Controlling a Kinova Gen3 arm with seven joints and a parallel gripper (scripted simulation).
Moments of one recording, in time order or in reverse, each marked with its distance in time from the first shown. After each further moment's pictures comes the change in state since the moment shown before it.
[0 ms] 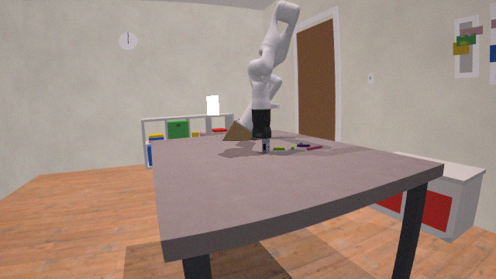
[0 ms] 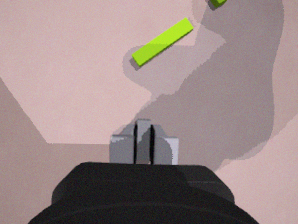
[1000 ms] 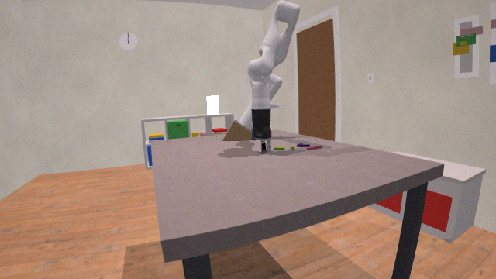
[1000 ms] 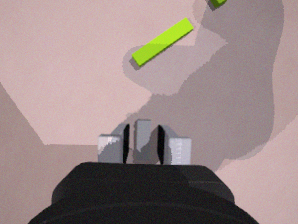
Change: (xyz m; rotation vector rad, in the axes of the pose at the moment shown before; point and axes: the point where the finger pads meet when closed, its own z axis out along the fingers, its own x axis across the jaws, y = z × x) arm 0.000 0.000 0.000 0.000 0.000 0.000
